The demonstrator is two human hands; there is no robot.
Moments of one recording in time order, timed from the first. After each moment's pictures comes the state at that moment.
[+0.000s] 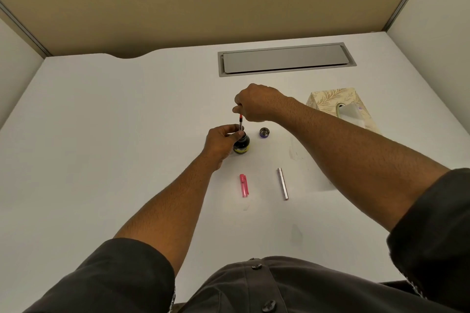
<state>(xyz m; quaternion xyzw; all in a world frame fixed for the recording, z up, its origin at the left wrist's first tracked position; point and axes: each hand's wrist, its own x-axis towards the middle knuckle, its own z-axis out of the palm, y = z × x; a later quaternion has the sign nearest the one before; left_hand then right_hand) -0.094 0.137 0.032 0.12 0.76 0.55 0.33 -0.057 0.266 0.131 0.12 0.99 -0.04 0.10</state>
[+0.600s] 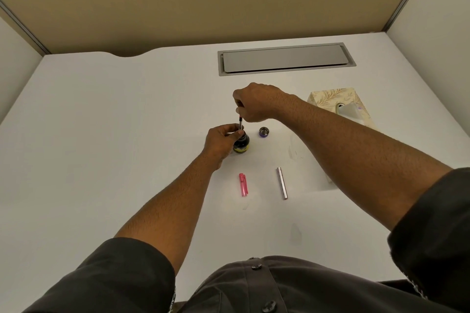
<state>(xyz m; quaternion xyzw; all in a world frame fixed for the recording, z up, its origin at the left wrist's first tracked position) -0.092 0.138 0.032 0.11 0.76 0.55 0.33 -0.052 0.266 0.137 0.12 0.99 -0.04 0.11</state>
